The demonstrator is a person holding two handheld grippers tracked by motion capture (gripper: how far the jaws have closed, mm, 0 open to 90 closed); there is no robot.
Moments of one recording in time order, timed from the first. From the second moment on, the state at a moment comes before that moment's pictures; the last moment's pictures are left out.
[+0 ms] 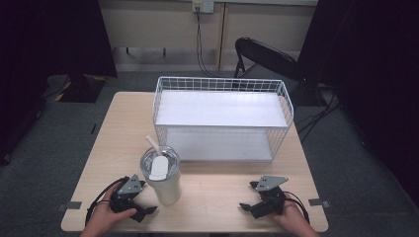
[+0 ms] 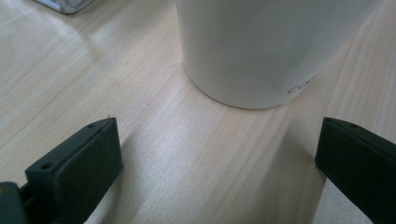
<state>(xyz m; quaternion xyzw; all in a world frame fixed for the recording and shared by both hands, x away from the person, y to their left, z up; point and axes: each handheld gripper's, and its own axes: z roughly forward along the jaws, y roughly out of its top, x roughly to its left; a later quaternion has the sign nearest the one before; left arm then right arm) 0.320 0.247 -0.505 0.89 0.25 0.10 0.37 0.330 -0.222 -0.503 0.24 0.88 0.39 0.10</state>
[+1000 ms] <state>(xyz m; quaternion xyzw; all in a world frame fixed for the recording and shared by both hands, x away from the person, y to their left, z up) 0.325 0.244 -0.481 0.86 0.27 0.06 0.42 0.327 -0.227 -0.503 0.25 0.88 0.38 0.11</state>
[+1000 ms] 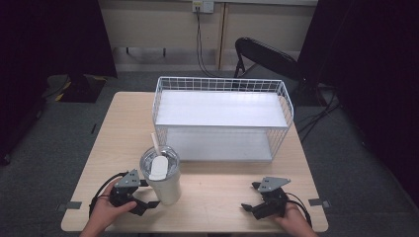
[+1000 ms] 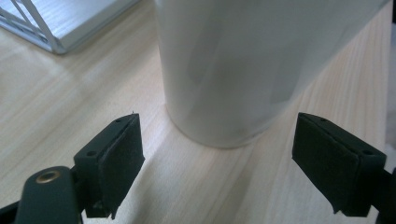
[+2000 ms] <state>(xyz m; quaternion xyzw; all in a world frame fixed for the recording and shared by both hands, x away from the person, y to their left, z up) 0.325 0.231 -0.448 0.82 0.25 0.06 0.50 0.327 -0.227 -0.503 0.25 0.88 0.38 0.11</state>
